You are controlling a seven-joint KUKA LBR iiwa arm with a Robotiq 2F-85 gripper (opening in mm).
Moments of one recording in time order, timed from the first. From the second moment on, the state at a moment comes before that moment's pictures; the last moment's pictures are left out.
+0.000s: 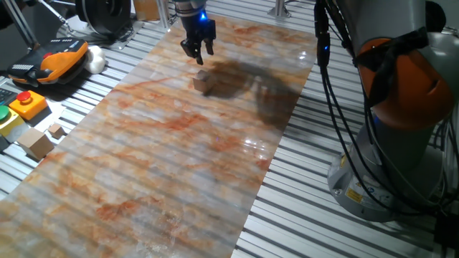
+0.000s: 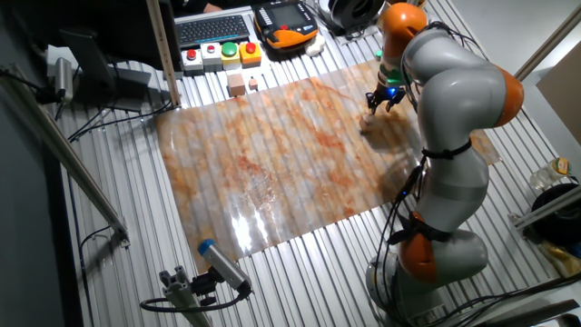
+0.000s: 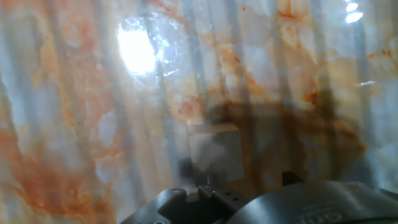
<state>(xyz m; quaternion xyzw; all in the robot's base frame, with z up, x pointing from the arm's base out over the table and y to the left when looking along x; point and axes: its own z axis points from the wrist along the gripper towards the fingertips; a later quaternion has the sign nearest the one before) 0.571 -0.169 0.123 -0.09 -0.99 0.03 0.06</state>
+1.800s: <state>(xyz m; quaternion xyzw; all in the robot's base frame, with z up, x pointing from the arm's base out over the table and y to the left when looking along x) 0.570 -0.151 0.092 -0.10 -0.99 0.02 0.03</state>
